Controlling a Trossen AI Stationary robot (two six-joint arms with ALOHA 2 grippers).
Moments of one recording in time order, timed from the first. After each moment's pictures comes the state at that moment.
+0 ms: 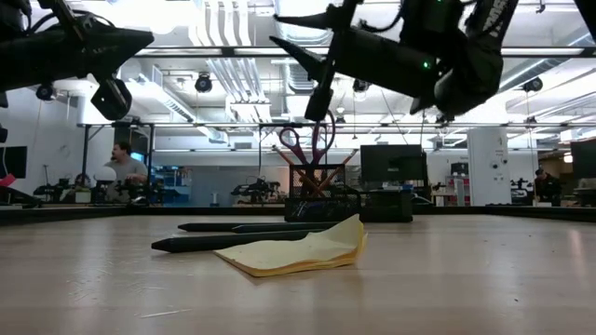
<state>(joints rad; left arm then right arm) 0.08 0.16 0.00 0.41 -0.04 -0.70 -0.01 1.92 0.78 1.51 -0.03 1.06</state>
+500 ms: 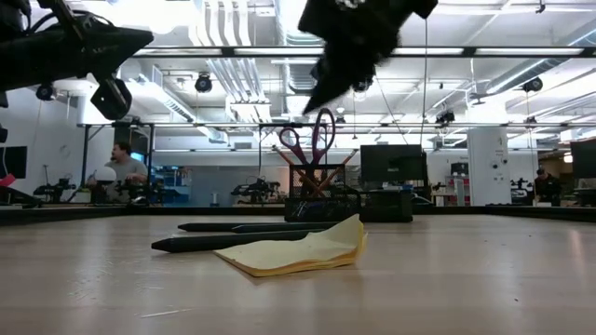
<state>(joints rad) 0.08 0.16 0.00 0.41 -0.04 -0.70 0.01 1.72 1.31 -0.45 -0.02 -0.14</state>
